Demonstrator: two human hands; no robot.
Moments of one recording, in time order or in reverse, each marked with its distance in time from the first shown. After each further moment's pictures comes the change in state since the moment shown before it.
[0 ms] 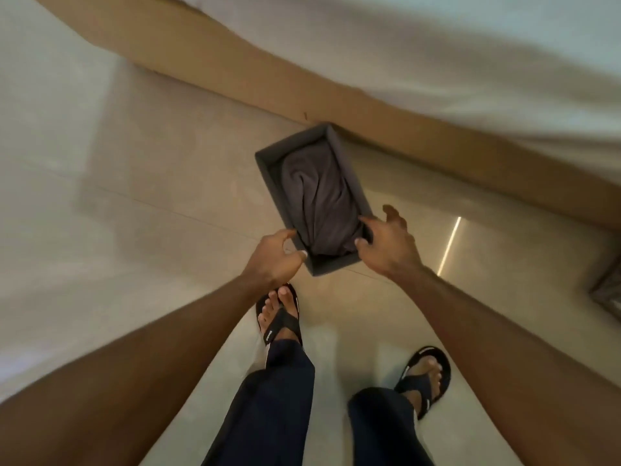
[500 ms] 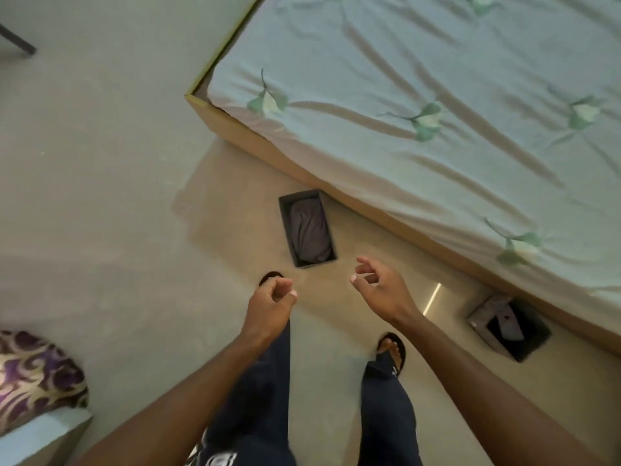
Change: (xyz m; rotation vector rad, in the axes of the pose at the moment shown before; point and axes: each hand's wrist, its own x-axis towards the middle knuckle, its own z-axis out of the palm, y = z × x) left_hand -0.397 0.142 -0.015 -0.533 0.322 -0.022; right_hand -0.327 -0.019 -0.273 0.486 -0.067 -0.193
